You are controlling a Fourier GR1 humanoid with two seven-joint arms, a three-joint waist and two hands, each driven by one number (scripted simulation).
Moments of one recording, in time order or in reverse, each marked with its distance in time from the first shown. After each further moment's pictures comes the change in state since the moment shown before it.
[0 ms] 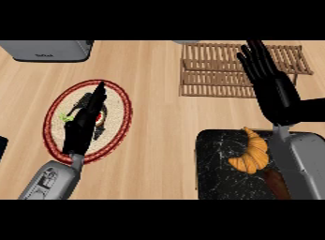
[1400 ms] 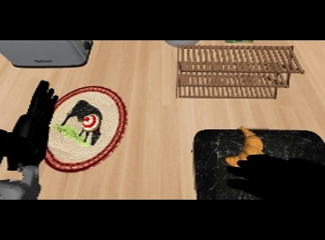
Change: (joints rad) left arm 0.162 0.093 0.196 -0.259 0.066 0.072 0.110; right arm 0.207 -0.724 0.367 -0.740 0.467 0.643 0.285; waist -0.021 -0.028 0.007
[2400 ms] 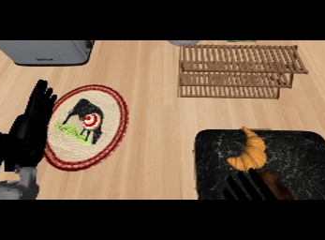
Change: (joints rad) left arm 0.008 -0.011 0.018 -0.035 -0.012 -0.021 0.020; right arm -0.039 0.055 0.580 -0.074 0.734 0.027 0.501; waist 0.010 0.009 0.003
